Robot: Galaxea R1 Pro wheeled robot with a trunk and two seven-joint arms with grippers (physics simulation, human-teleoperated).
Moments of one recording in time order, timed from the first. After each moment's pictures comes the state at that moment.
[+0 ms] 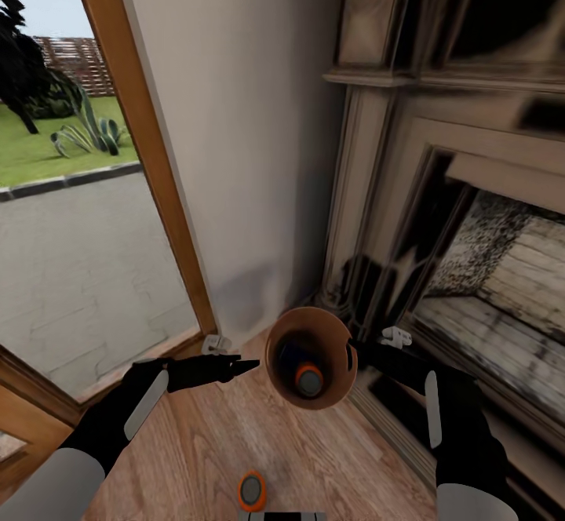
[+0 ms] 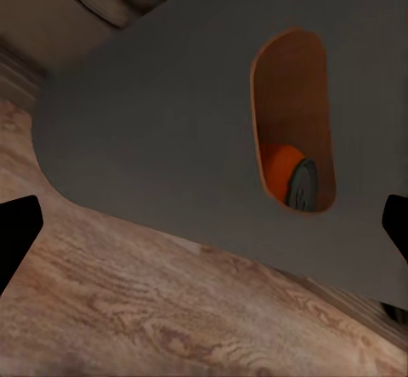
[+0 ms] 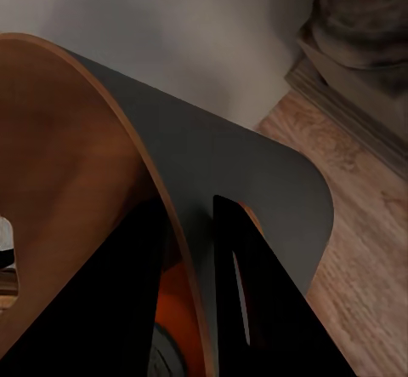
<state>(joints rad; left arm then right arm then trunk) -0.60 0.17 -0.26 -0.95 0.45 0.55 -0.77 -0.49 0.17 -0.47 -1.36 0.13 0.83 0.76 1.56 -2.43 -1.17</state>
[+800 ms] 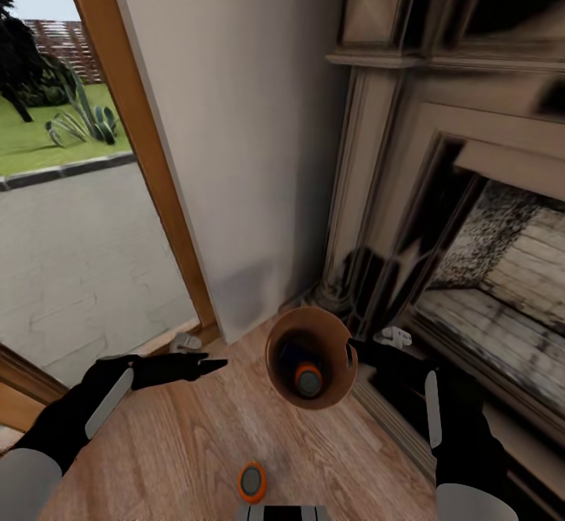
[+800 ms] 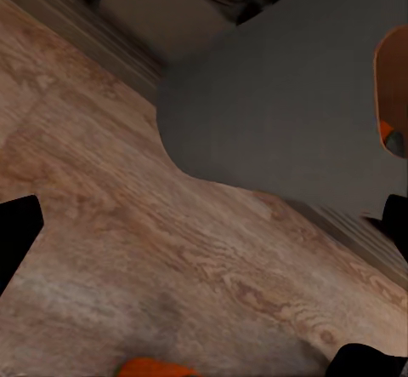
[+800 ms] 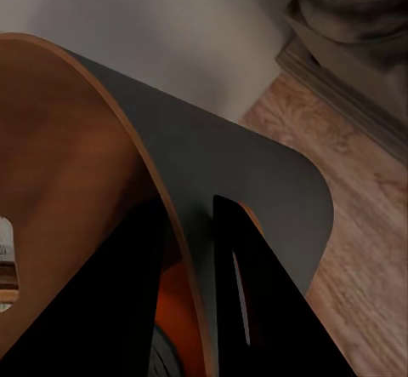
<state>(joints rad) -0.60 0.33 -0.27 -0.98 0.45 0.55 -0.77 -0.49 0.17 -0.47 -1.36 0.13 0.84 0.76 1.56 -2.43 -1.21</state>
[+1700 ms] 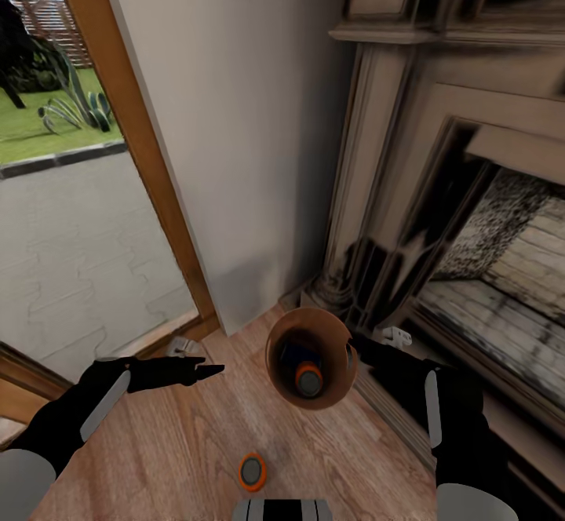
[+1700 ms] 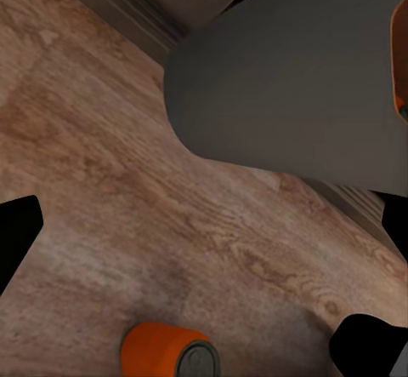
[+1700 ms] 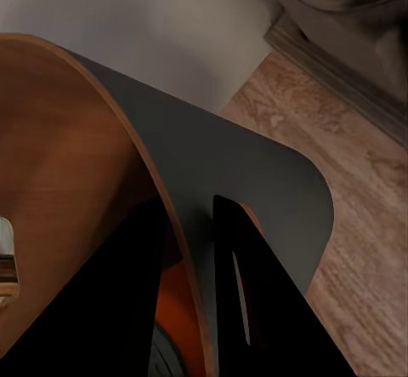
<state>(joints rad) -0.60 0.35 -0.30 -0.97 0.45 0.55 -0.78 -0.49 0.17 -0.47 -1.36 0.13 0.84 0.75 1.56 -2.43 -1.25</state>
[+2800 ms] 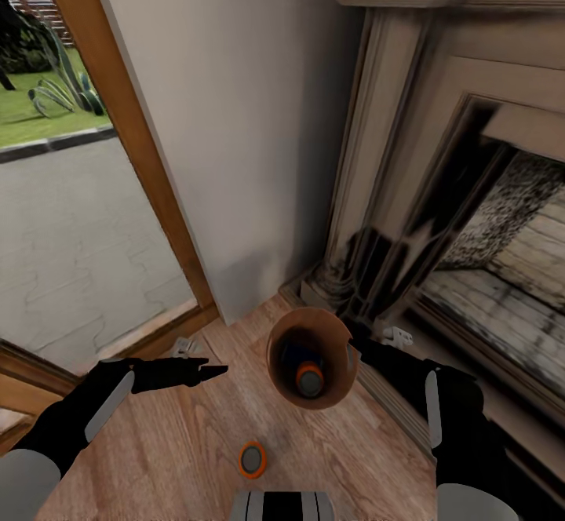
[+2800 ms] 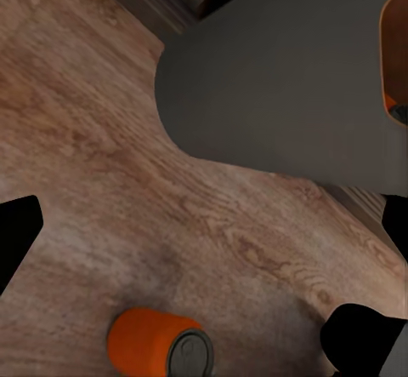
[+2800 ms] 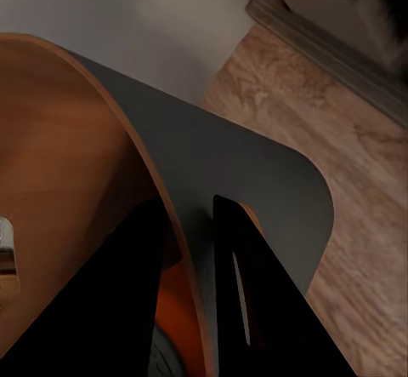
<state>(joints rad) -0.60 0.34 -0.31 -0.96 0.45 0.55 -0.78 -0.49 0.17 -0.47 -1.36 0.13 0.84 0.75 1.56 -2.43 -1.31</state>
